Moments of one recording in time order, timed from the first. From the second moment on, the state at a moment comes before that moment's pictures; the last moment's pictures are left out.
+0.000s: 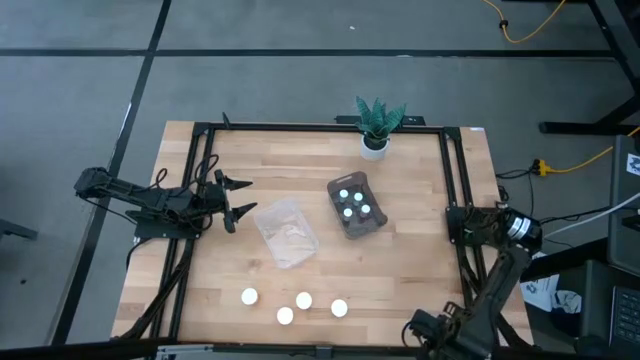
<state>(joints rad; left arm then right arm) -0.24 0.18 0.01 0.14 -0.59 -0.04 1.07 1.94 1.52 -1.08 -0.10 1.70</state>
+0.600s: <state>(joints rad) -0.24 0.18 0.01 0.14 -0.59 -0.04 0.99 1.94 1.52 -1.08 -0.08 1.70</state>
